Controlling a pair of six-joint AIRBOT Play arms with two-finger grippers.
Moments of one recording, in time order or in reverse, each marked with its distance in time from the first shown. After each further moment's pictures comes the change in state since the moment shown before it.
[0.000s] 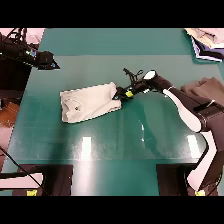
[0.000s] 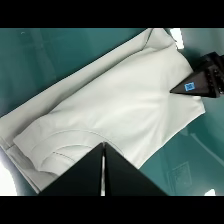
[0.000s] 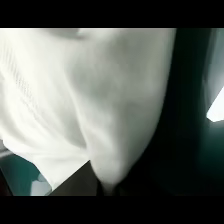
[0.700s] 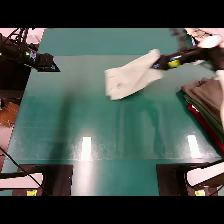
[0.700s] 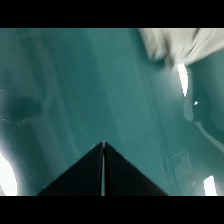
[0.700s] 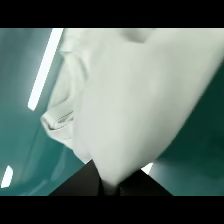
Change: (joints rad) left arm 0.000 0.000 0.000 0.000 -0.047 0.011; right arm -0.472 0.318 0.146 -0.225 0.176 -0.018
